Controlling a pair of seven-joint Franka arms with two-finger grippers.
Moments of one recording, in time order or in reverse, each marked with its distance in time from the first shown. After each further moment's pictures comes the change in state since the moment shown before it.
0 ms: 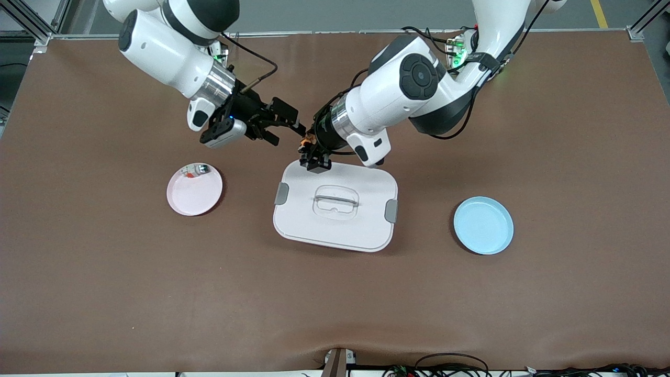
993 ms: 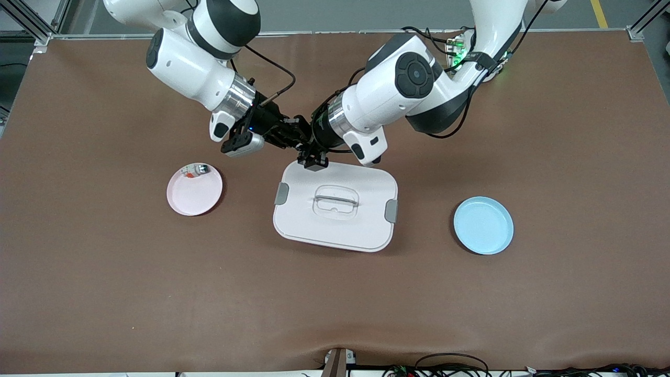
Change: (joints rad) left arm -0.008 0.002 0.001 0.001 -0.001 0.000 0.000; right arm 0.044 0.088 -0.001 0.059 0.097 0.053 0.040
